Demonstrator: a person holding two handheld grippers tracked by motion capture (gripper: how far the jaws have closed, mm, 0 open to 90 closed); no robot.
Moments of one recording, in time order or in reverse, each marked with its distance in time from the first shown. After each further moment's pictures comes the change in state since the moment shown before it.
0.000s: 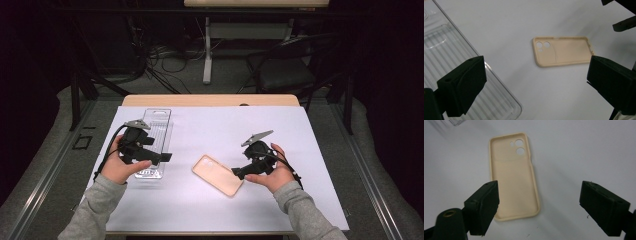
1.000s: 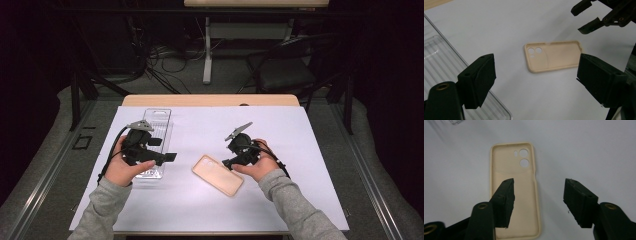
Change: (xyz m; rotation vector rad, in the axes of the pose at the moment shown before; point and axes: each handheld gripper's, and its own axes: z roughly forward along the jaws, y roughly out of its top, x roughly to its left) left arm -0.014 -0.001 0.000 -0.042 -0.028 0.046; right arm 0.010 0.036 0.026 0.054 0.003 -0.098
